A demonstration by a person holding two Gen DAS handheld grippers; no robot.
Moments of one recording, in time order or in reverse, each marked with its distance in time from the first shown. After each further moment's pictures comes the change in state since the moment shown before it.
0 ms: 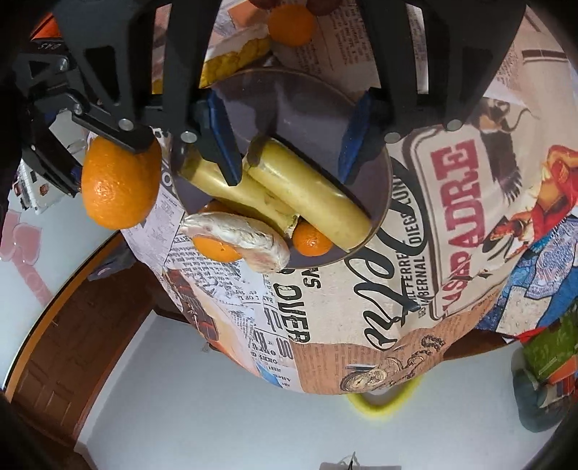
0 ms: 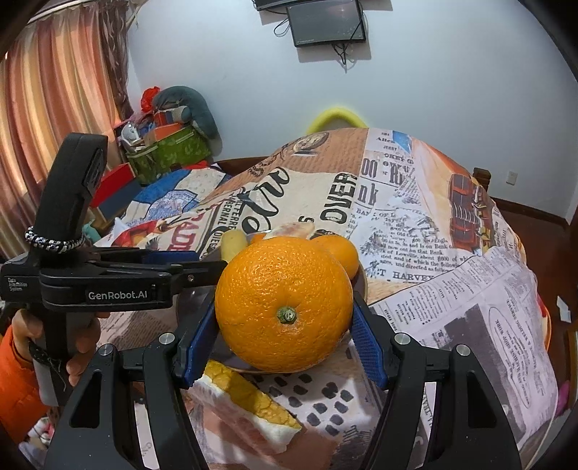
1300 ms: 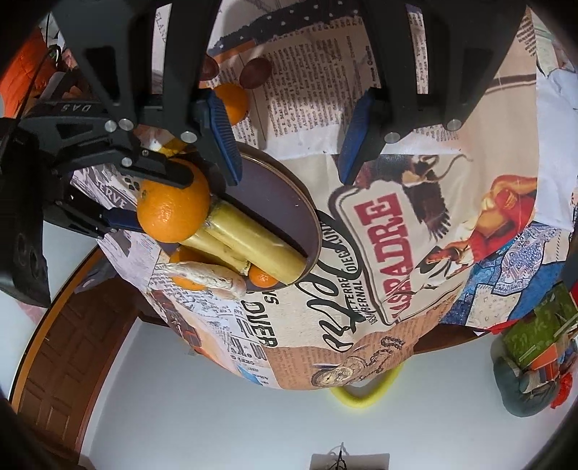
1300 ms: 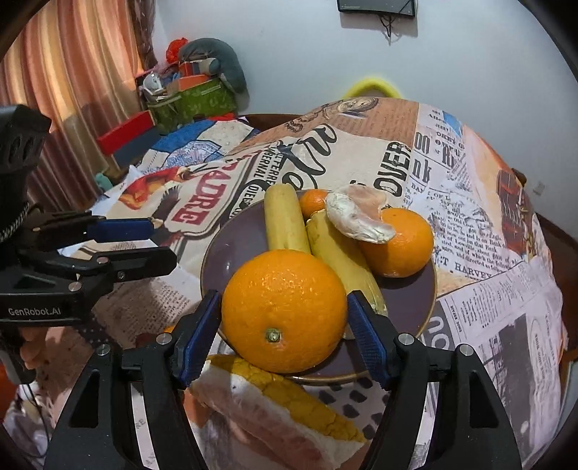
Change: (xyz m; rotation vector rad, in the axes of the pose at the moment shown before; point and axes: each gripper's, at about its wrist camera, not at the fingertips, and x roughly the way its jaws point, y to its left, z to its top) left arm -0.050 0.027 -0.043 0.047 -0.016 0.092; right arm 0.045 0.035 -0.005 -0.115 0.157 0.056
